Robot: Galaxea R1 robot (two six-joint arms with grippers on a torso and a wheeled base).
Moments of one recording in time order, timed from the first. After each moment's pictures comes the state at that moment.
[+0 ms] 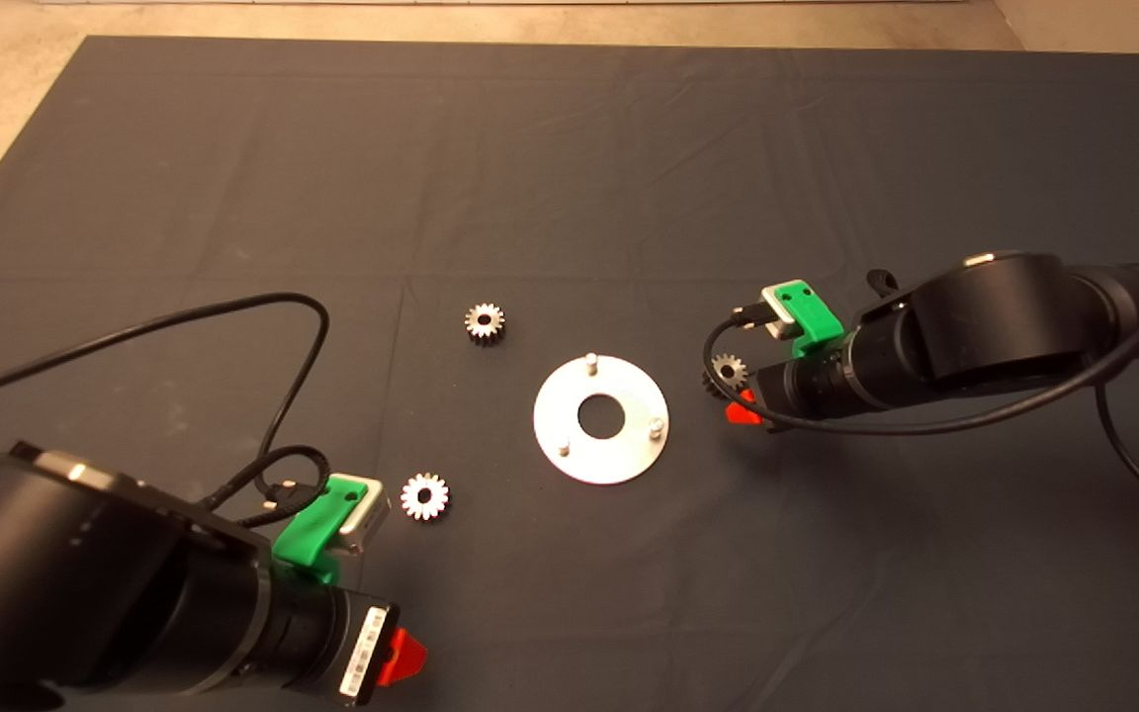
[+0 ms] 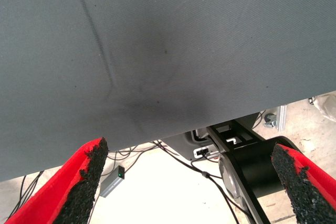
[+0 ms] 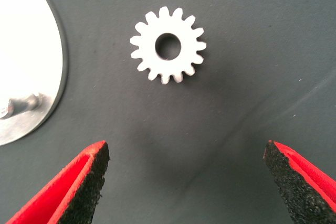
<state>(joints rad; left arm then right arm) -0.25 2.25 -0.33 0.44 1.53 -1.68 0.27 2.43 -0.78 -0.65 -1.53 1.40</state>
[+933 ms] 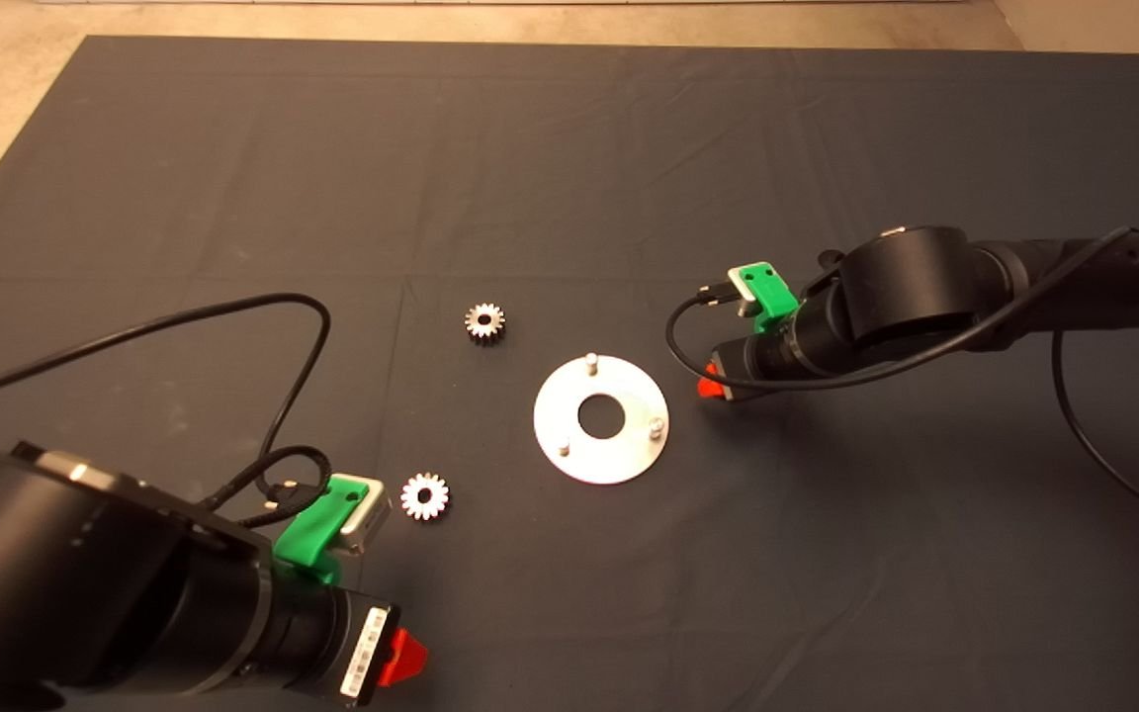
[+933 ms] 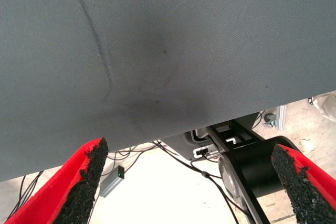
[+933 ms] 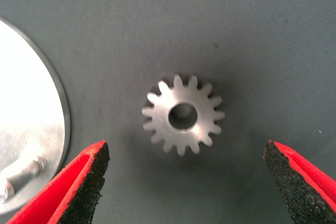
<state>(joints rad) -0.25 2.25 -0.33 0.44 1.53 -1.69 0.27 2.53 -0.94 -0.65 -1.53 1.39</state>
